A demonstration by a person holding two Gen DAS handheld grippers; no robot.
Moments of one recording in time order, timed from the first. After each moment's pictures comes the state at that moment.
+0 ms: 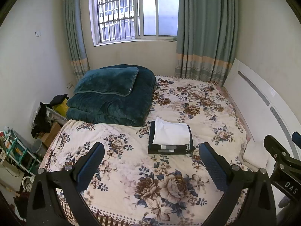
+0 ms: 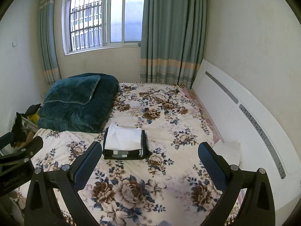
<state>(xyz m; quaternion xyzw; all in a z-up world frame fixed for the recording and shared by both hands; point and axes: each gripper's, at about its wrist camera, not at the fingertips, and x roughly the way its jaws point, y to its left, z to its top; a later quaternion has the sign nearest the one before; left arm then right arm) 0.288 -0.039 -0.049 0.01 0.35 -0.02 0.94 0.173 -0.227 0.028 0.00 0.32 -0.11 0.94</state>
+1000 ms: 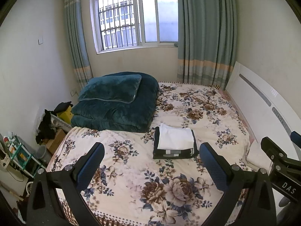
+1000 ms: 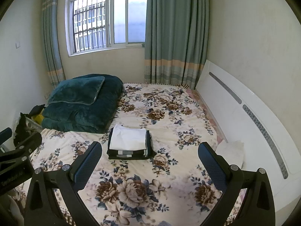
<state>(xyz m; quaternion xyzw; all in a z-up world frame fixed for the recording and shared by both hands) 0.281 -0.026 -0.037 0.02 0.33 -0.02 0.95 0.172 -0.220 0.030 0.01 0.32 -0.10 0.94</state>
